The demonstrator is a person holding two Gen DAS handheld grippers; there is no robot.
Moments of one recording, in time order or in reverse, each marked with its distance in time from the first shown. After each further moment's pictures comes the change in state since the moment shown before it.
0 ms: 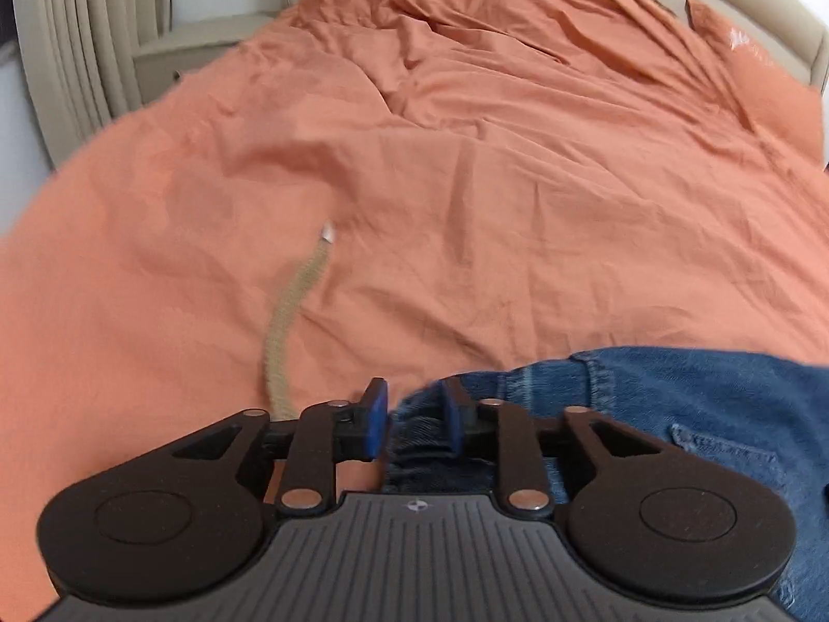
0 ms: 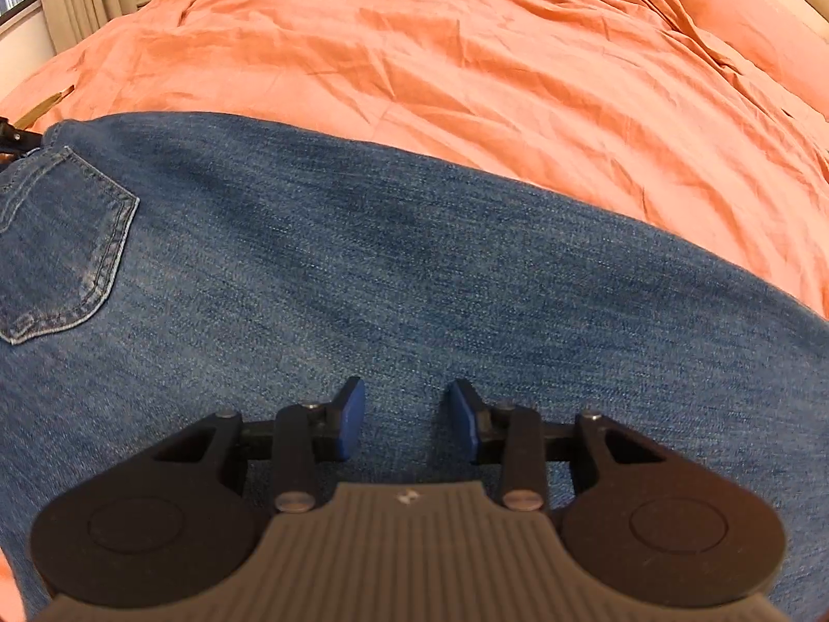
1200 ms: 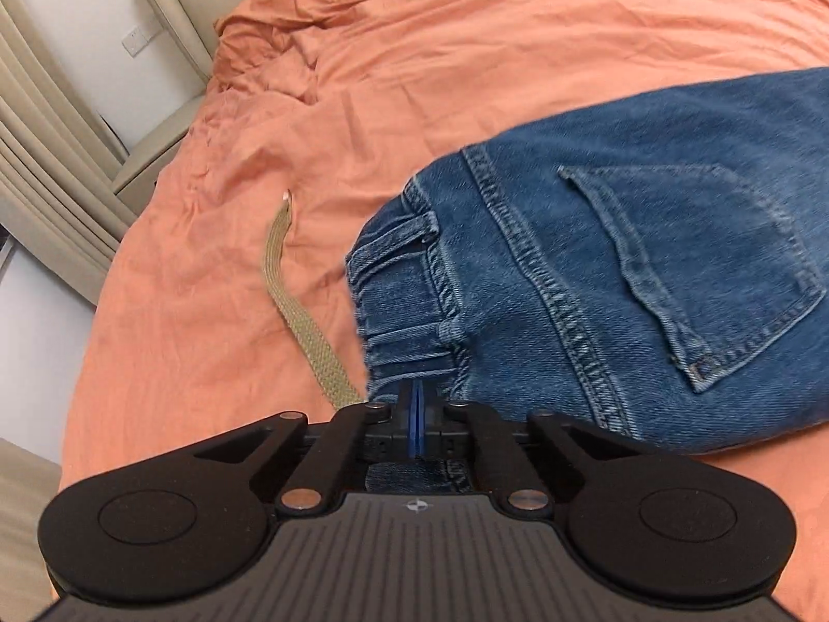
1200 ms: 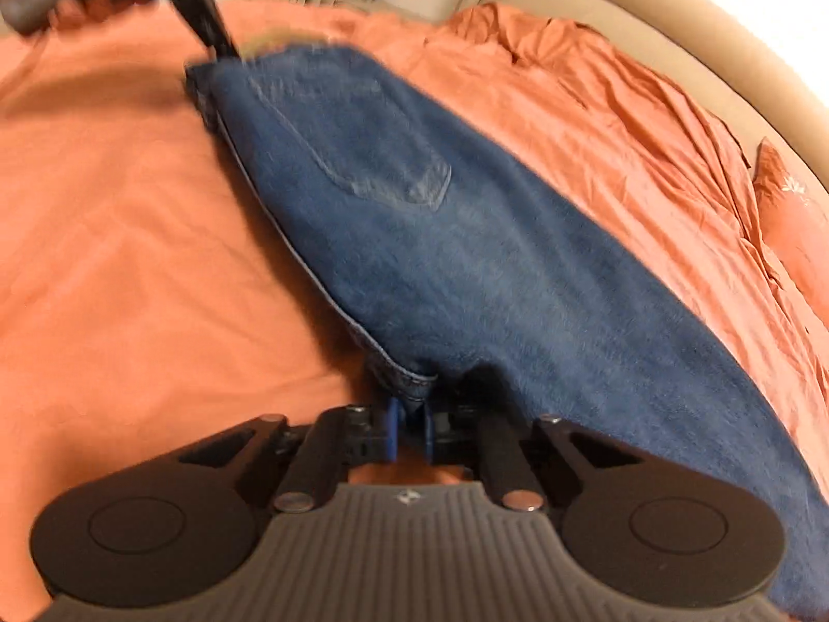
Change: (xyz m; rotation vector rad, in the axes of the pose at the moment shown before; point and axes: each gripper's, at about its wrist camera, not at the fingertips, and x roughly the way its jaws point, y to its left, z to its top) left arm -0.050 -0.066 -0.083 0.479 0.059 0.192; right arm -0.107 0.109 -0.119 -0.436 -0.263 0.019
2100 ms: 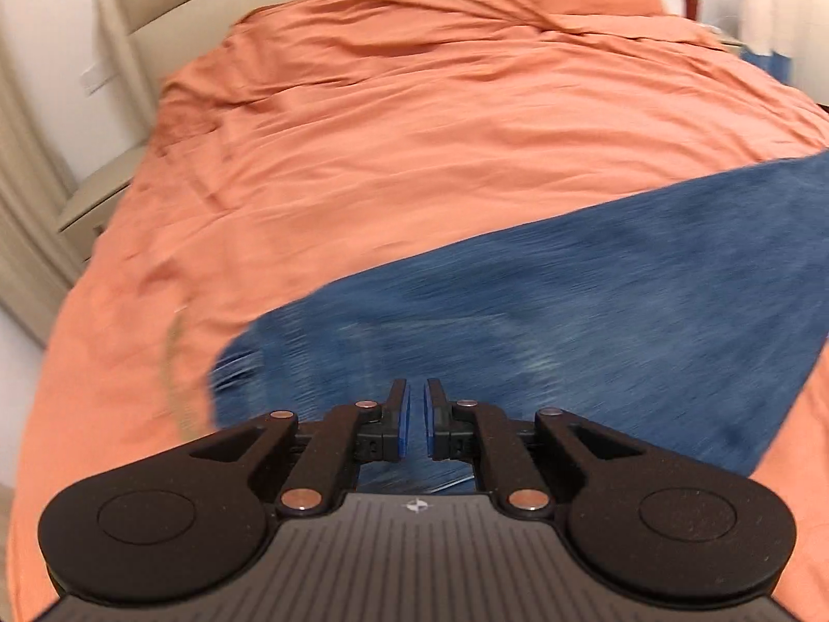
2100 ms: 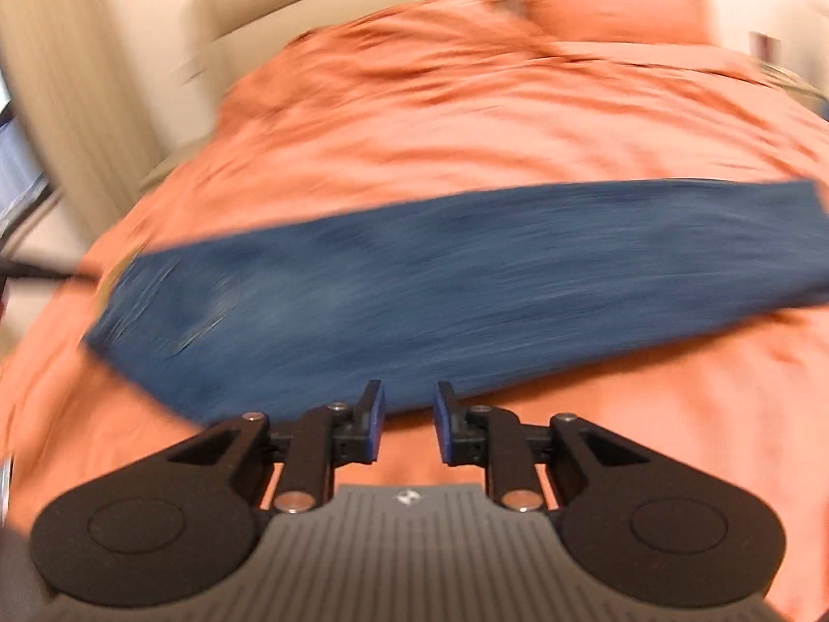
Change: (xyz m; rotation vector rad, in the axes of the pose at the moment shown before) left arm -0.107 -0.094 0.068 -0.047 -0.122 -0.192; right arm -0.106 -0.167 -0.093 0.822 -0.042 -0.035
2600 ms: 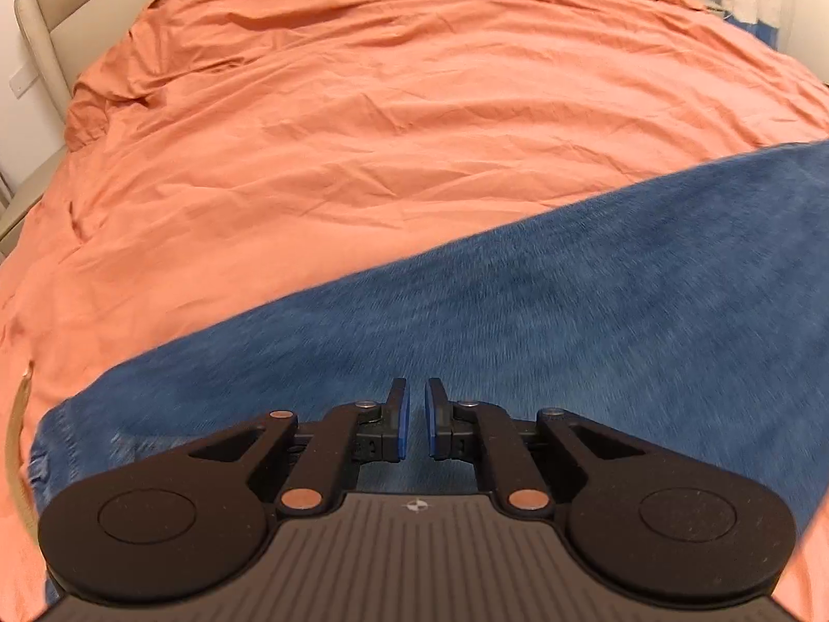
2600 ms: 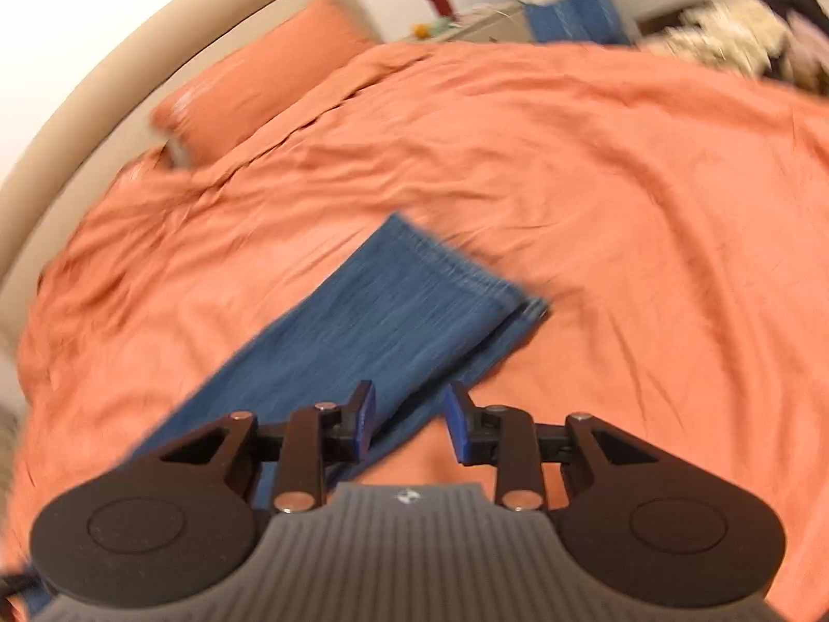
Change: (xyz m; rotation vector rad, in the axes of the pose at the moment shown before) left arm 0.124 -0.108 0.067 0.011 0.091 -0.046; right arm -0.043 -0.340 0.065 0.594 -0.148 -0.266
